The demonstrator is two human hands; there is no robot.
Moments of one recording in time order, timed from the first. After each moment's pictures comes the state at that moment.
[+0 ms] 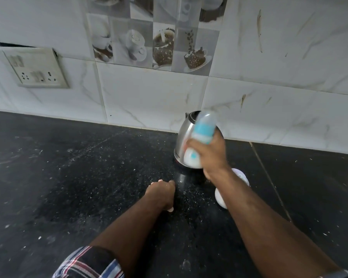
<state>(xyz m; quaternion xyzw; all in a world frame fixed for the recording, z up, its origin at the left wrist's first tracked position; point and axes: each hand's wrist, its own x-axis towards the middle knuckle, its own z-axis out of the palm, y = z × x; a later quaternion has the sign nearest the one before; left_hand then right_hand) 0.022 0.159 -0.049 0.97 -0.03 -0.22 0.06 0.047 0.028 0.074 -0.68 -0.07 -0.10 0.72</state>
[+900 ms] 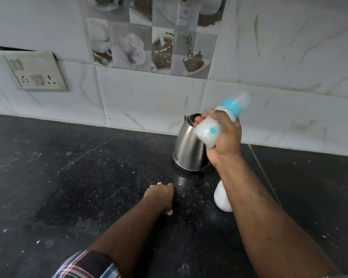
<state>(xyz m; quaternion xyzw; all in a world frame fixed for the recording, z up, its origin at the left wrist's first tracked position) 0.023 0.161 -0.051 0.97 -0.02 -0.23 0.06 0.050 0.025 0.128 -0.45 -0.06 -0.07 0.89</state>
